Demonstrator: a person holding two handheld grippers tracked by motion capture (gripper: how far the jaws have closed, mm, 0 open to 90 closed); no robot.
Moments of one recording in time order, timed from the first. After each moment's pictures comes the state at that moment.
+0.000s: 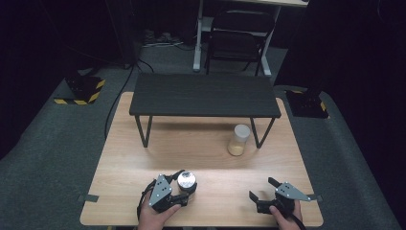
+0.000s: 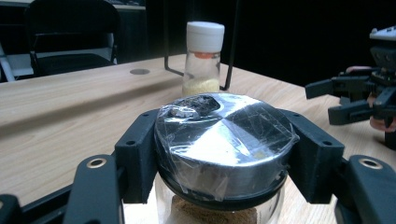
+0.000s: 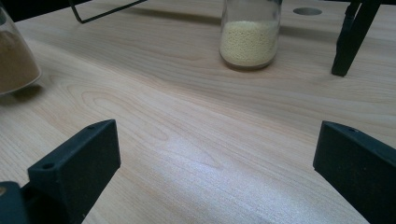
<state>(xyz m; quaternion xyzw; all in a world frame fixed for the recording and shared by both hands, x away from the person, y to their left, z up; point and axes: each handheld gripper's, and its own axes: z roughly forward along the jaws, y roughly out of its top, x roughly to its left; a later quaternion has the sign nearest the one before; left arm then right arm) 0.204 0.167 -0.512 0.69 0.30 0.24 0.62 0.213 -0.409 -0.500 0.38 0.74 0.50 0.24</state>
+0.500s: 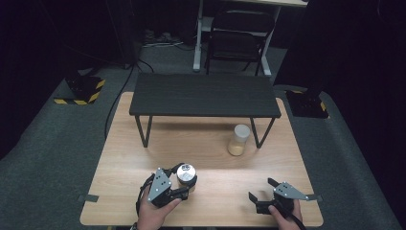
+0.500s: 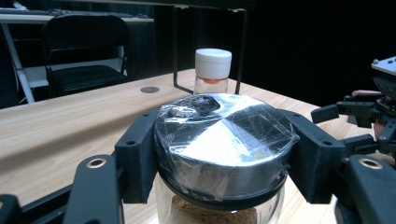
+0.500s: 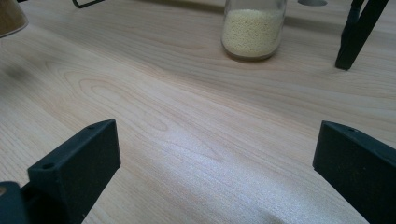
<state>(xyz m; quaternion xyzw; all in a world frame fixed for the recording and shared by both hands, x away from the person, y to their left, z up) 0.204 0.163 -0.482 0.68 0.30 0.26 0.62 0.216 -0.407 -0.495 0.38 0.75 0.48 0.24</state>
